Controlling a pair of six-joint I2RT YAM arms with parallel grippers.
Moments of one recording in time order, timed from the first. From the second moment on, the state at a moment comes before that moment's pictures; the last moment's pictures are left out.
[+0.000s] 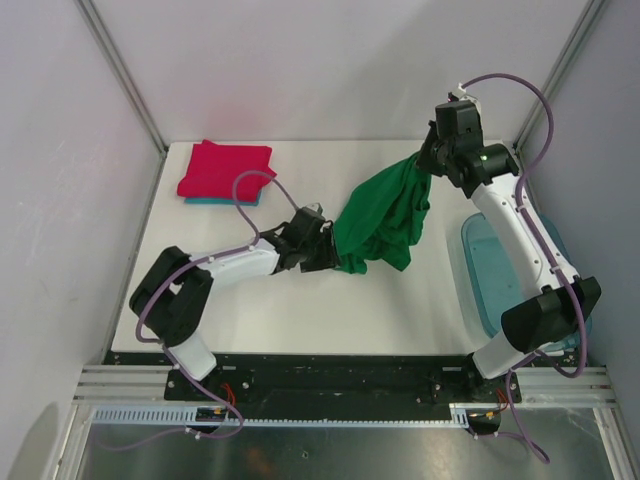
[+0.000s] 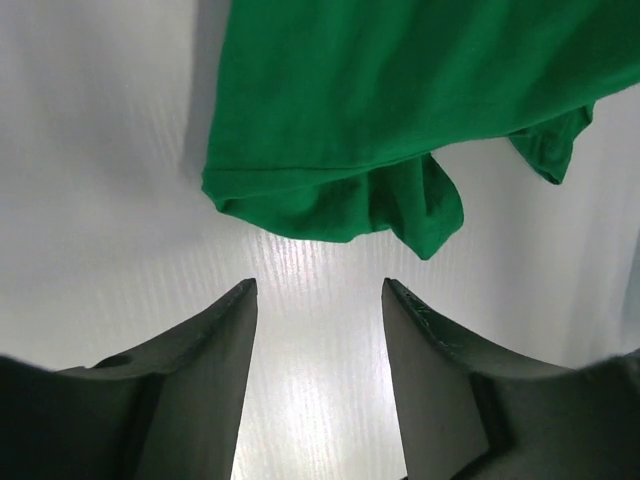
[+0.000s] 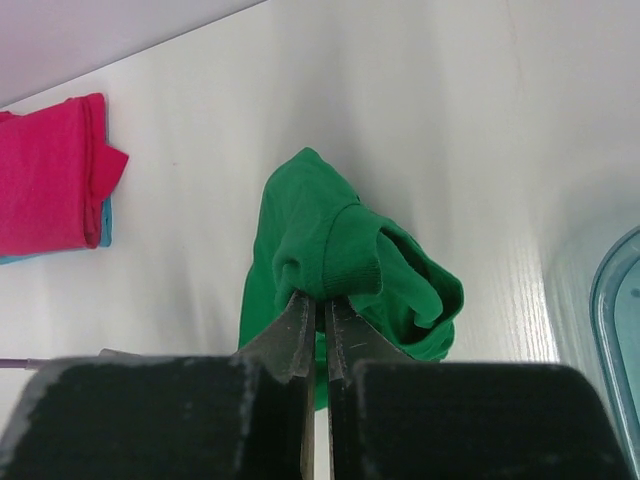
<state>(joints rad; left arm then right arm) -0.70 1.66 0.99 -0.22 0.01 -0.74 0.34 1.58 1.77 -0.78 0.21 0.54</state>
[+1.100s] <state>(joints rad) -0.82 1.84 0.97 0.05 -0.01 -1.38 0.29 1.57 1.75 -0.79 0.17 0.54</state>
